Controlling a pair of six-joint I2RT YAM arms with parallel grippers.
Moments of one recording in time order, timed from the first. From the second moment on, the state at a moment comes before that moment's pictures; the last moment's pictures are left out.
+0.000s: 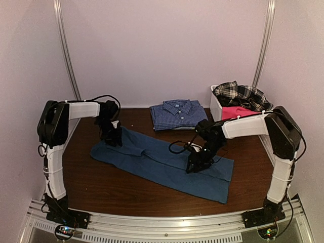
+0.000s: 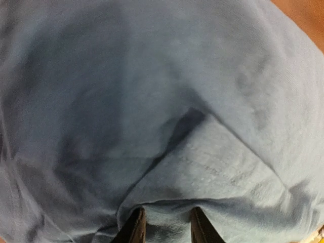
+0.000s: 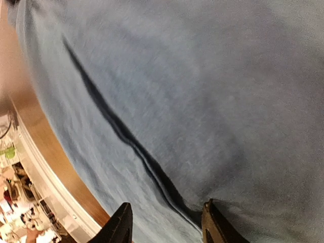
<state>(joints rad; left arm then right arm) -0.35 2.07 1.48 -0.84 0.20 -0.34 0.57 1.88 1.17 -0.70 -0.52 0.23</state>
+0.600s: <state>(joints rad) -0.35 1.94 1.52 -0.86 0.18 -0.21 0.58 1.86 1.34 -0.74 -0.64 0.18</state>
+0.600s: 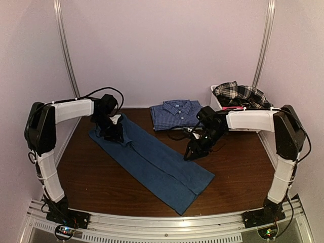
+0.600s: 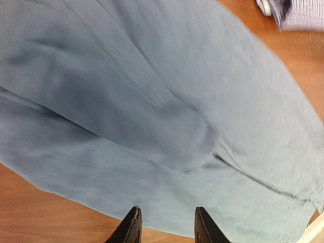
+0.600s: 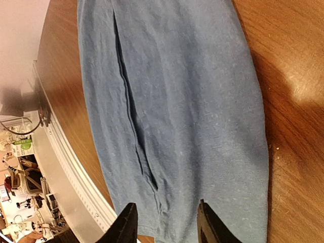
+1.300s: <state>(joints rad) -0.24 2.36 1.95 -0.90 0.15 -0.20 0.83 2.17 1.51 -0.67 -0.76 0.26</state>
